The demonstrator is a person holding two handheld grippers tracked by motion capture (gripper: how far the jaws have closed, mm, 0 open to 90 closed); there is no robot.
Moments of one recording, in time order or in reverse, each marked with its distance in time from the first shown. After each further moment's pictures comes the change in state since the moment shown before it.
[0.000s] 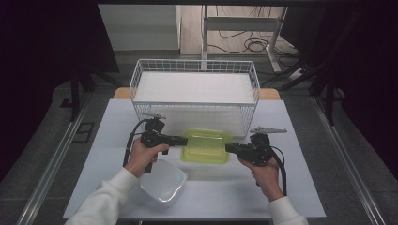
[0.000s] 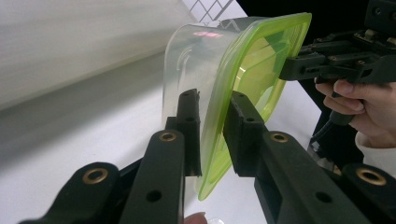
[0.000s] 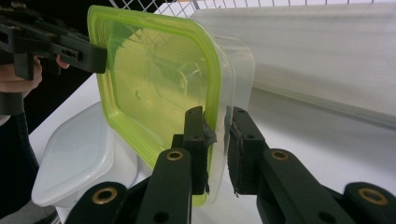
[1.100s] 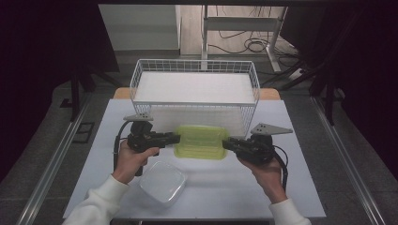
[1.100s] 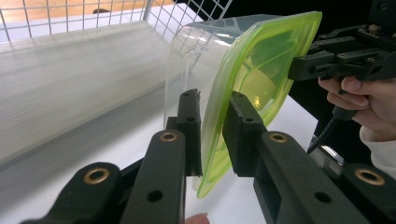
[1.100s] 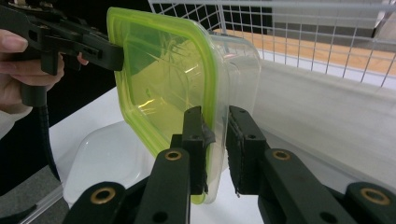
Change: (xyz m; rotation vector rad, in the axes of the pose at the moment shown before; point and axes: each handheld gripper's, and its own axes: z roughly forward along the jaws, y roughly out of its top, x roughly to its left) left arm -0.031 -0.009 -0.044 -0.165 0.030 0.138; right arm 0.042 0.019 -0.027 -0.106 0.038 -0.198
